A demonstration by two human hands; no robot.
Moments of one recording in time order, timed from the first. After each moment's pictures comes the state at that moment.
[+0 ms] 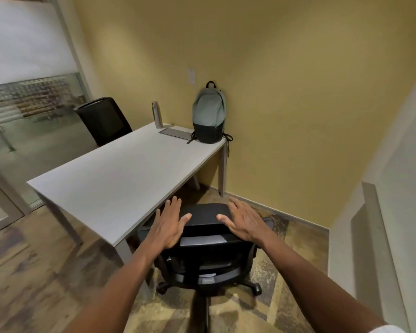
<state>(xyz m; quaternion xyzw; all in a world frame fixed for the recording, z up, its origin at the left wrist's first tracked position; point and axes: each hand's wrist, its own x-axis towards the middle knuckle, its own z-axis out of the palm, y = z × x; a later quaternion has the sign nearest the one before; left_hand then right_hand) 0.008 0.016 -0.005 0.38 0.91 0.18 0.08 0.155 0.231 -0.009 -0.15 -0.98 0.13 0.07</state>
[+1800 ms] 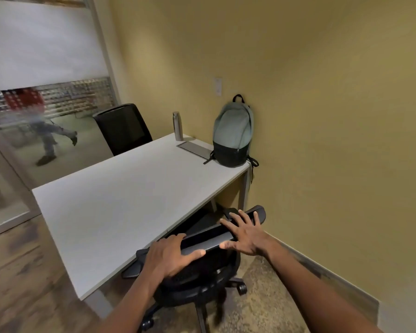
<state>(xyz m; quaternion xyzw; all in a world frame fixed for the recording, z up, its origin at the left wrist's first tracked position) -0.130 0.188 -0.022 0.27 0.96 0.09 0.06 -0.063 0.447 -0.024 -0.01 -0.99 0.05 -0.09</state>
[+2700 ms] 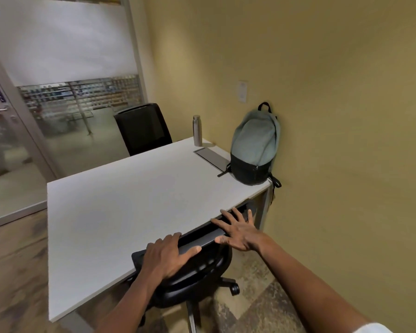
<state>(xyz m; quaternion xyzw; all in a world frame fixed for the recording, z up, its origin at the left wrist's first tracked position) -0.240 0.287 -0.036 0.16 0.98 0.09 0.03 -0.234 0.545 -0.018 0.08 -0.99 0.04 -0.14</state>
